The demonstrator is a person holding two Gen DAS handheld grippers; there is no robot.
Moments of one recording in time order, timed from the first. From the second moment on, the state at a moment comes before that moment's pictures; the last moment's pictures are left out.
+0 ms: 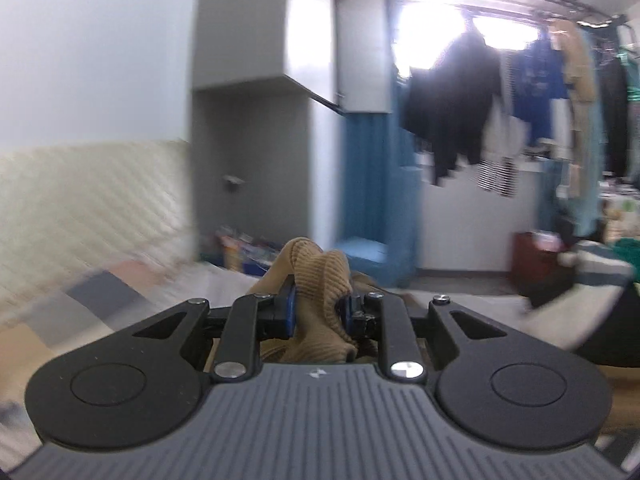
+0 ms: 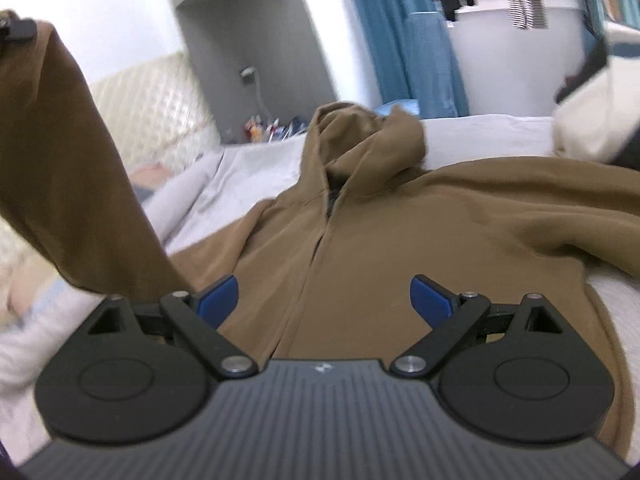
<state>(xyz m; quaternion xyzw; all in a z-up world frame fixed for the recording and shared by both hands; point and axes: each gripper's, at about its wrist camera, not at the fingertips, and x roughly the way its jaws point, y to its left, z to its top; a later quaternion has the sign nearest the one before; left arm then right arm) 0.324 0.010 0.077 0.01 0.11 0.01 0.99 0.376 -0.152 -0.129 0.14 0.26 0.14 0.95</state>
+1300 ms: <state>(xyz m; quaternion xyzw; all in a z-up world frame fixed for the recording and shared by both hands) 0.315 0.026 -0.132 -0.15 0.32 -0.09 0.93 0.382 -0.217 -0.147 0.18 0.32 0.19 0.91</state>
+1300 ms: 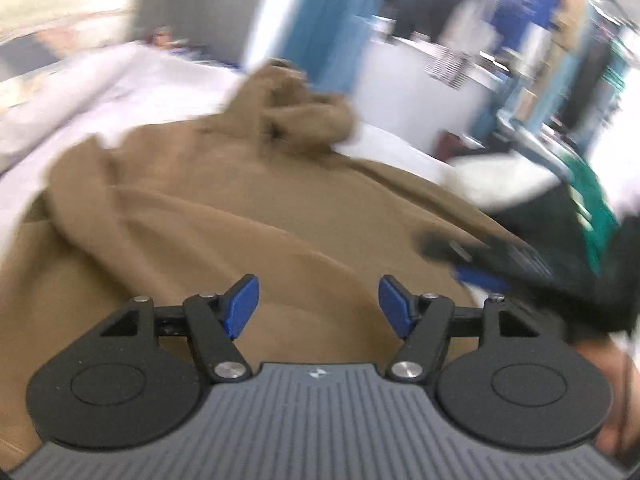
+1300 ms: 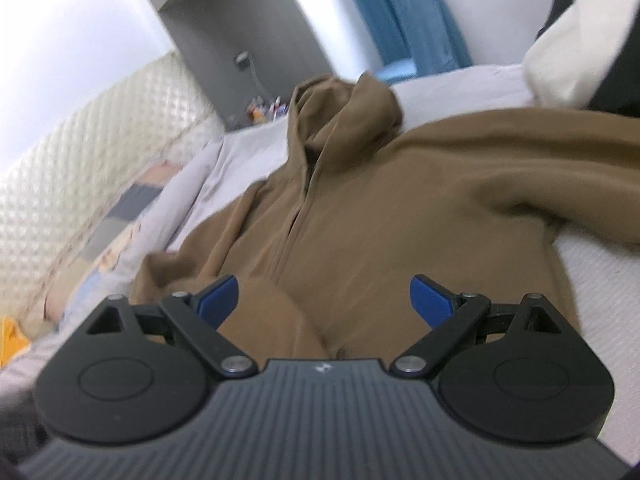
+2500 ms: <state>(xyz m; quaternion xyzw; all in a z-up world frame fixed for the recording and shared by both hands) 0.311 0.249 -0.212 -0.48 0.26 0.10 0.83 0.372 -0.110 -0.156 0.18 0.37 0.48 0.78</state>
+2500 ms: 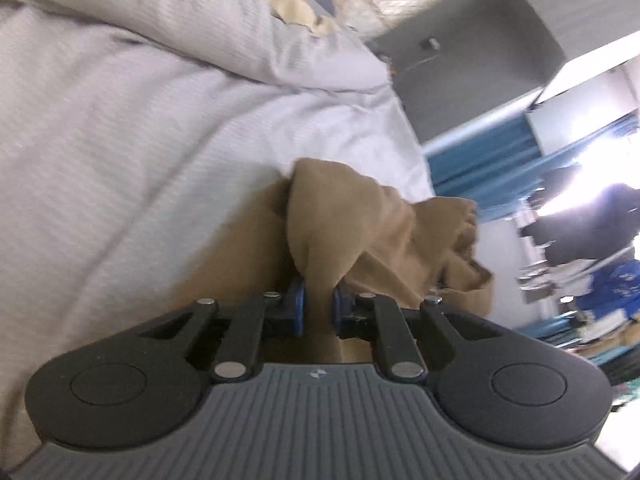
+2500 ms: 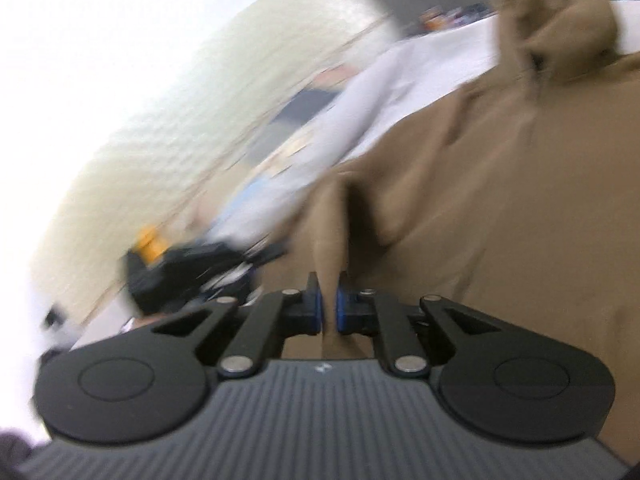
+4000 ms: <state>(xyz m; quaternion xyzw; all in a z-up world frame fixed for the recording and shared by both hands) 0.342 0.269 -0.242 -0.52 0.25 0.10 0.81 0.521 -0.026 -0.227 0.31 0.48 0.39 0.72</state>
